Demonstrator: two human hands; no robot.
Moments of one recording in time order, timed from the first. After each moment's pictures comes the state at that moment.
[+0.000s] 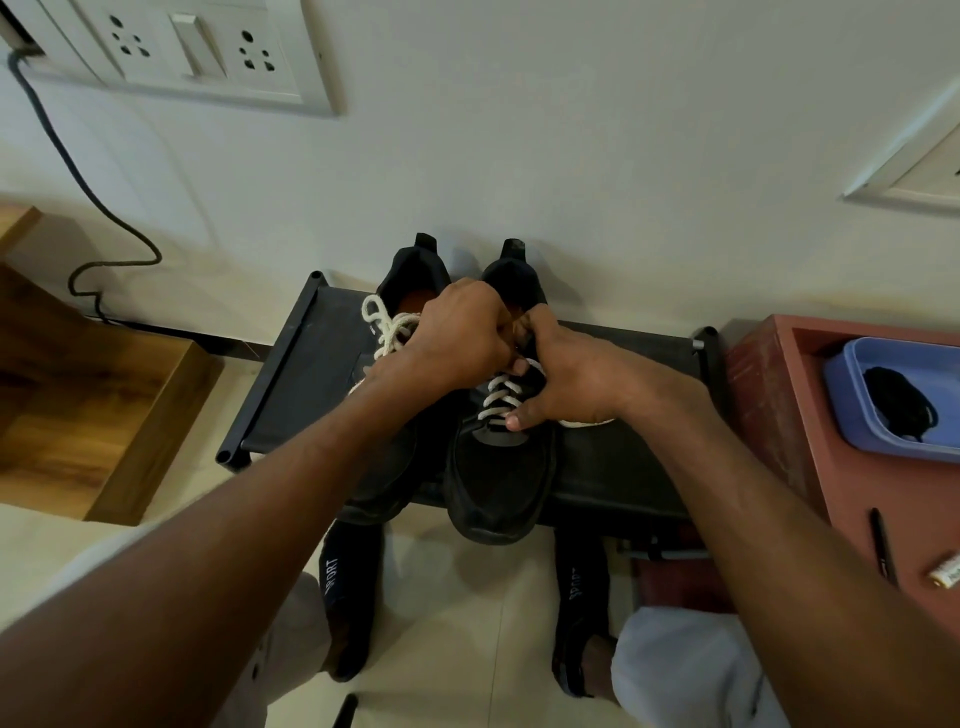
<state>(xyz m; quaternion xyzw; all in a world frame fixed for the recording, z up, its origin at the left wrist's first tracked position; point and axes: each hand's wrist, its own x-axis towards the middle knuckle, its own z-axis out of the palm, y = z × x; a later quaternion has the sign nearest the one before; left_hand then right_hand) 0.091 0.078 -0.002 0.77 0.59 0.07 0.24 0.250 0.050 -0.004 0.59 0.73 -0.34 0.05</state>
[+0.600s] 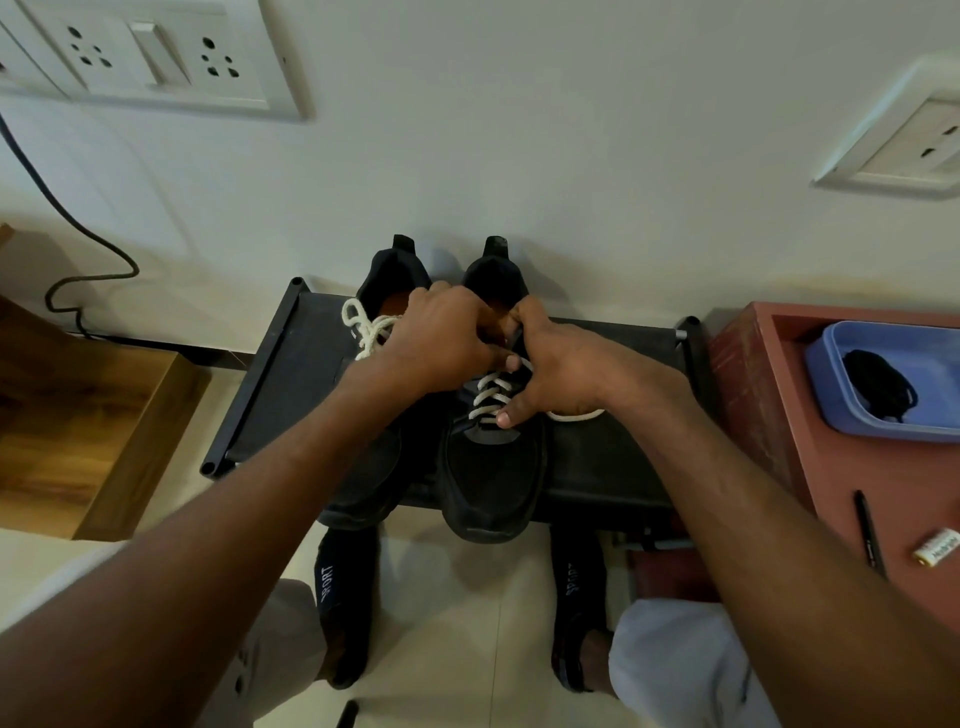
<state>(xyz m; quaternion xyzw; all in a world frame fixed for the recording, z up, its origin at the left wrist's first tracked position) 0.092 0.077 -0.005 0.78 0.57 0.07 0.26 0.255 0.050 -0.005 0.61 0.71 -0.35 0.04</state>
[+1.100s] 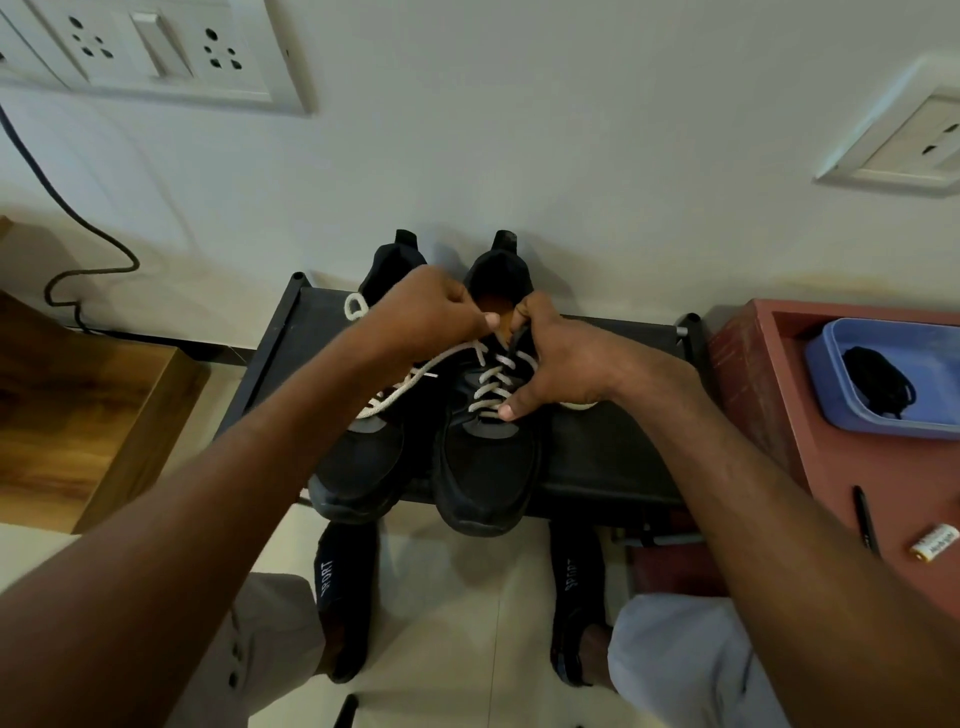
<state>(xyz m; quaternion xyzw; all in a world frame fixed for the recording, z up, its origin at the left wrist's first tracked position) 0.076 0.075 0.012 0.62 0.62 0.16 0.45 0.260 0.052 -0.004 0.61 0.69 -0.38 0.03</state>
